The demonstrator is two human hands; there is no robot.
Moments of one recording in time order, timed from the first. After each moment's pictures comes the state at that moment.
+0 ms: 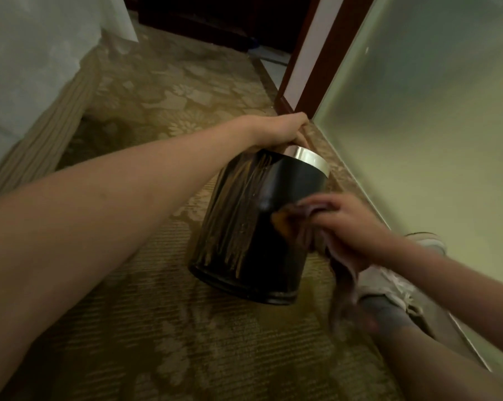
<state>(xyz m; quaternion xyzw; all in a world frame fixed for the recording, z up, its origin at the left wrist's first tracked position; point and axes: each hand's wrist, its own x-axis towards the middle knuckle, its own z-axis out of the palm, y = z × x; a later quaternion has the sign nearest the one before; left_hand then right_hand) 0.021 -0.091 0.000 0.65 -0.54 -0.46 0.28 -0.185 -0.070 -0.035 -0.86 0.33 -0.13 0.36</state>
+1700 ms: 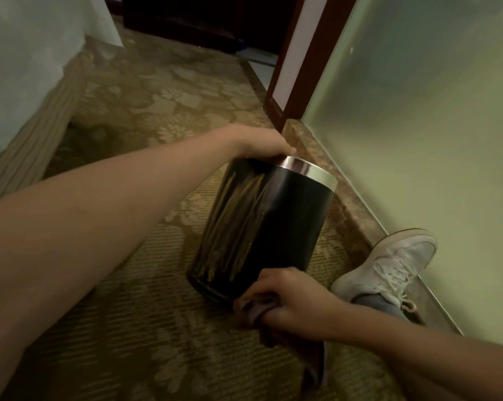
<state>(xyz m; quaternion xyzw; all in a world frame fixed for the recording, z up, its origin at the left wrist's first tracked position) 0.027 -0.095 -0.011 0.64 -0.65 -0.38 0.18 -0.194 0.001 -0.096 -0.94 0.20 0.09 0.26</state>
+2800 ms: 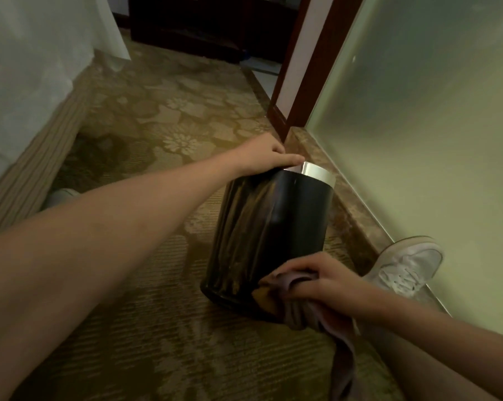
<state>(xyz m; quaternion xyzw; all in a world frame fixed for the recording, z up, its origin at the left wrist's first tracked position) 0.033 -0.100 -0.039 0.63 -0.64 -0.27 0.33 -0.209 -0.038 -0.072 -0.83 0.28 0.01 0.49</state>
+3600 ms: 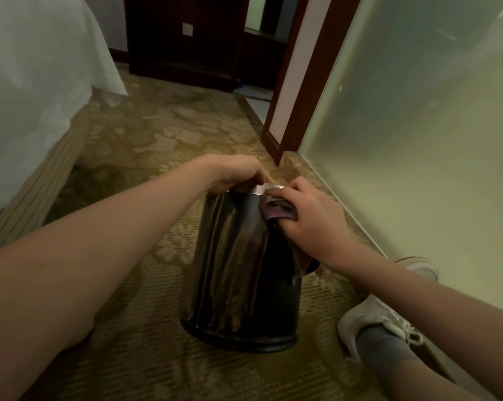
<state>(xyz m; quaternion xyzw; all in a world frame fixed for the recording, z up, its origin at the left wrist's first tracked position) 0.061 -0.102 -0.013 0.65 -0.54 -0.46 0.27 -0.136 -0.104 -0.030 -0.93 0.30 -0.22 -0.05</state>
